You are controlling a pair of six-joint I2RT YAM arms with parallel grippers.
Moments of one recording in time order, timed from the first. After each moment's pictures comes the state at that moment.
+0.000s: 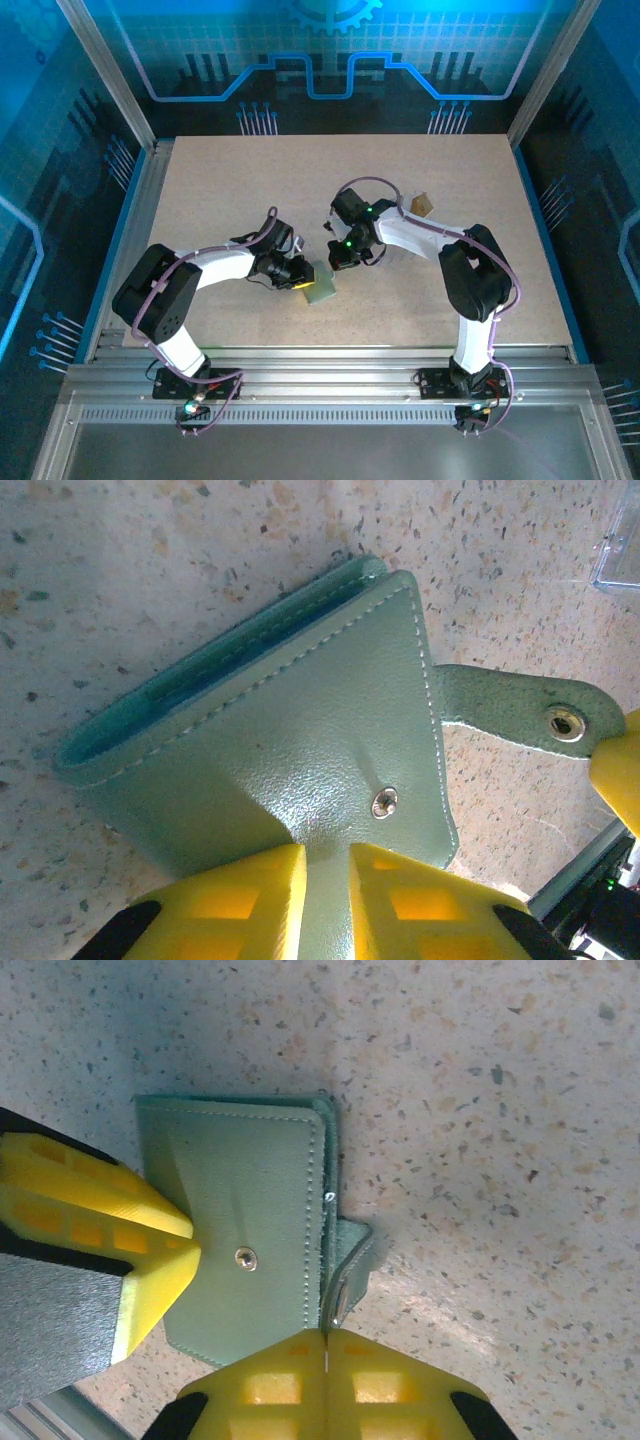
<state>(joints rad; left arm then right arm) -0.48 1.67 0.82 -0.26 0.51 -0.72 0.64 1.87 1.34 -0.78 -0.33 0.29</state>
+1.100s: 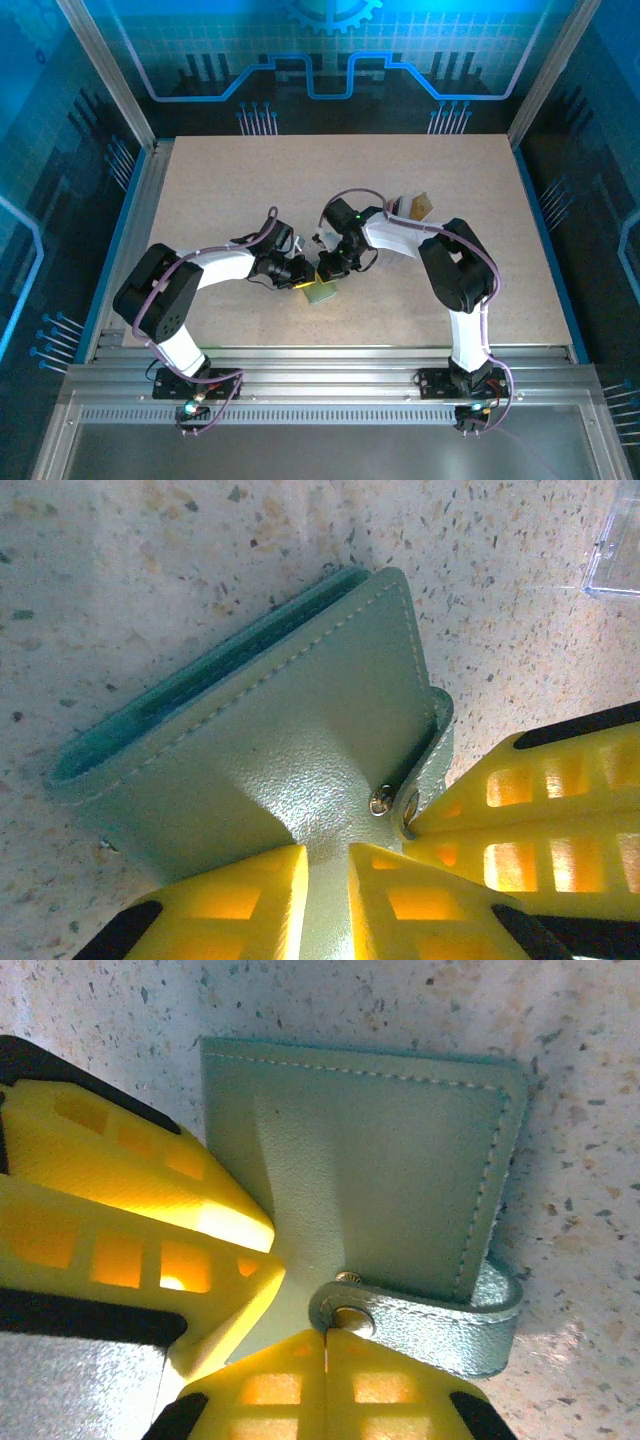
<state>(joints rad) -0.48 1.68 0.81 -0.22 0.51 -0.72 0.67 1.98 1.34 -0.73 -0.51 0.25</state>
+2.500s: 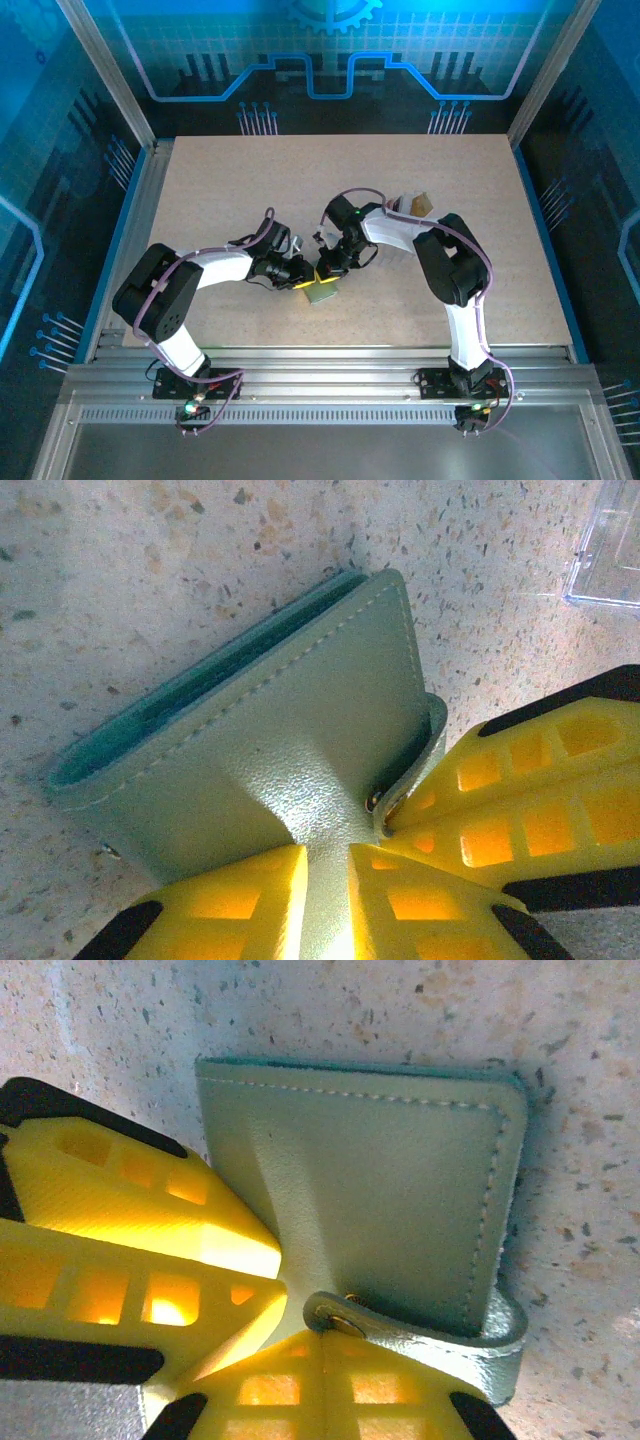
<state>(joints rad) -0.46 1.67 0.77 -0.16 0.55 -0.75 0.64 2.05 1.39 -0.76 -0.60 0.29</state>
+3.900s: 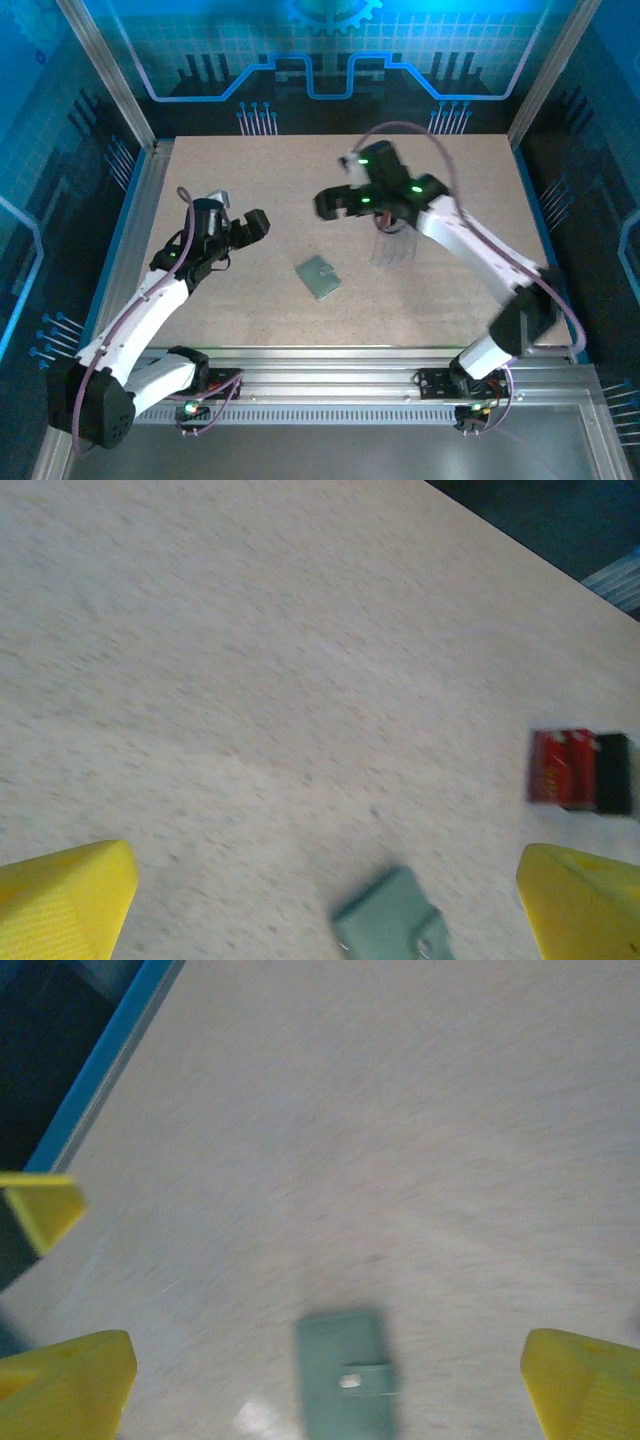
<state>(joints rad) -0.25 1.05 0.79 -0.39 -0.03 -0.64 0.56 1.48 1.45 -0.69 -0.11 0.34</state>
